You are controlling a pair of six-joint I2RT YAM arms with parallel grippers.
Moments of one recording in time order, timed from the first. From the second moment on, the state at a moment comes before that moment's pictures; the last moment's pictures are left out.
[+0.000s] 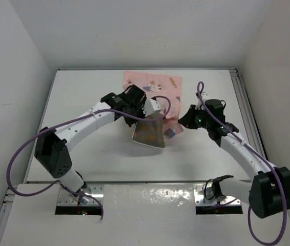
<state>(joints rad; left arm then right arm) -0.70 1.60 1.40 -0.83 0.03 0.57 0.22 1.16 0.67 -0.08 -0.34 0.42</state>
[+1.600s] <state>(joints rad) -0.68 1.66 1.79 -0.94 0.38 0.57 0.50 1.42 0.82 0.10 -0.18 0.46</state>
